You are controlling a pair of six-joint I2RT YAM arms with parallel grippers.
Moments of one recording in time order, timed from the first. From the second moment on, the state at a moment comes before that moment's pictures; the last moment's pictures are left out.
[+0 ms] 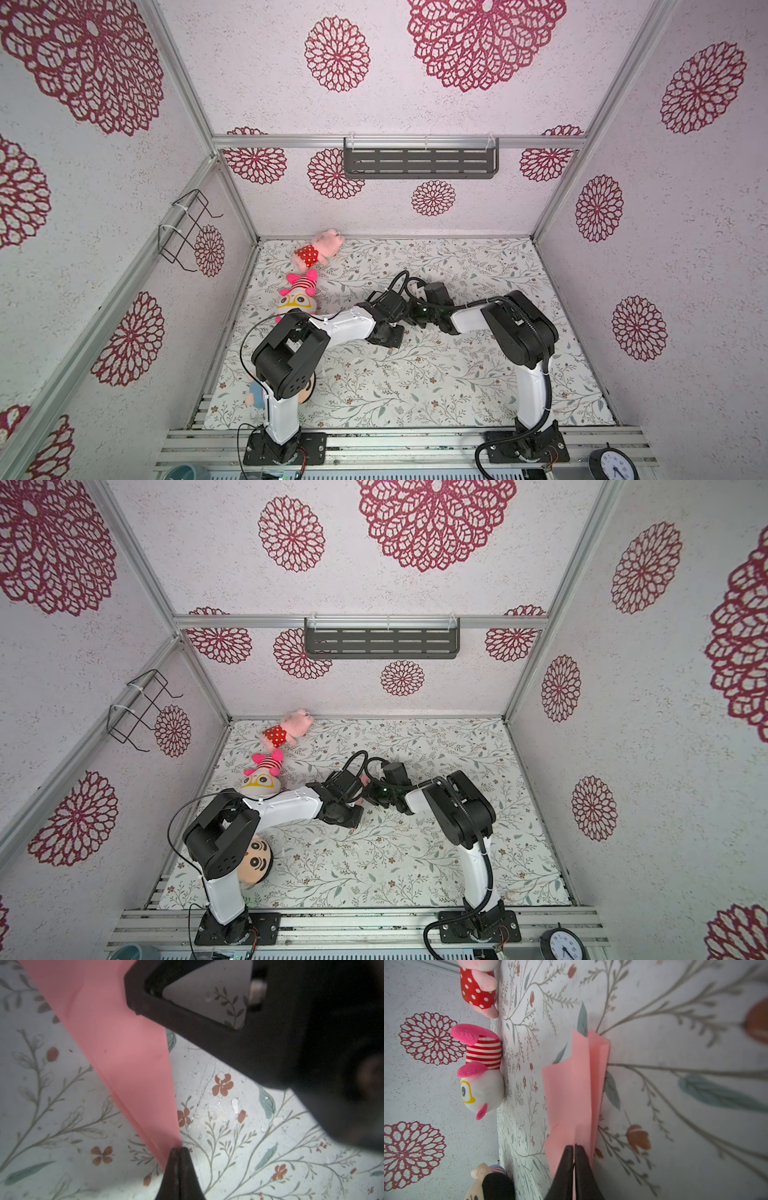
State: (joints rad) left arm -0.75 1.88 1.14 -0.47 0.04 -0.43; right arm 0.56 2.08 1.02 0.40 -0.48 0.97
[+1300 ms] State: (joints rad) left arm -0.62 1.85 1.05 -0.28 0.35 -0.57; right arm 0.57 1.99 0.85 0.57 -0.31 1.17
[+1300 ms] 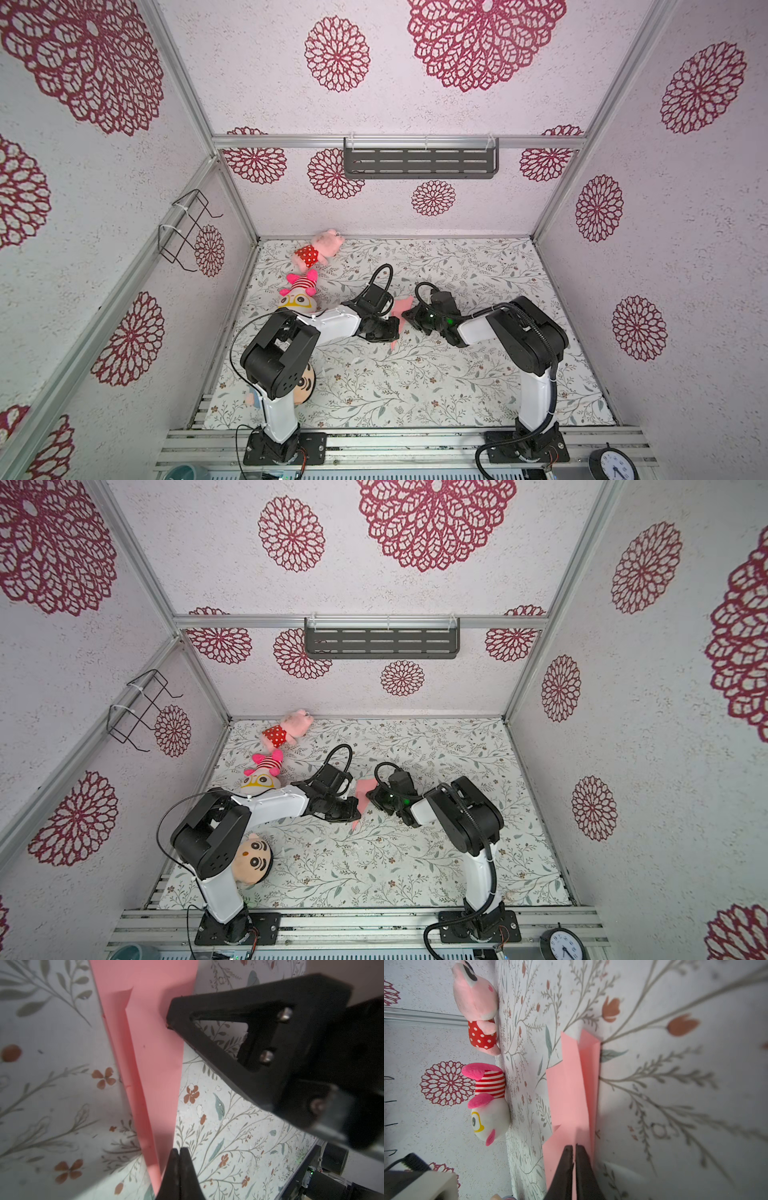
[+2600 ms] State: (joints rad) left arm -0.62 1.89 1.09 -0.35 0.32 -0.52; right arm 0.60 1.97 0.79 0.58 -0.48 0.90
